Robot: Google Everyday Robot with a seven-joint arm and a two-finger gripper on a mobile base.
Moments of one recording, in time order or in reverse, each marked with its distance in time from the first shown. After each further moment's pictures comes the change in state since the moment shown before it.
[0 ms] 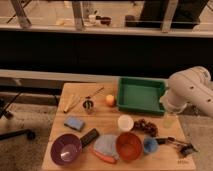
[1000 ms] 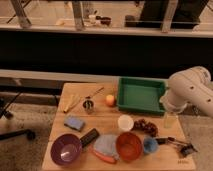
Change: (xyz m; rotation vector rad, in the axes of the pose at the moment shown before) arm 0.002 -0.001 0.001 0.001 0.000 0.008
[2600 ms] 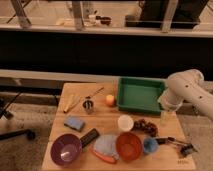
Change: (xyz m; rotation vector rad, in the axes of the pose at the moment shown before) arm 0.004 -0.027 0.054 -0.034 -0.043 0.052
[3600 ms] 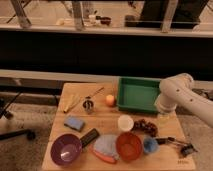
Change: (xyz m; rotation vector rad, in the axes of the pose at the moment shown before) arm -0.009 0.008 0.027 -0.027 0.039 -0.021
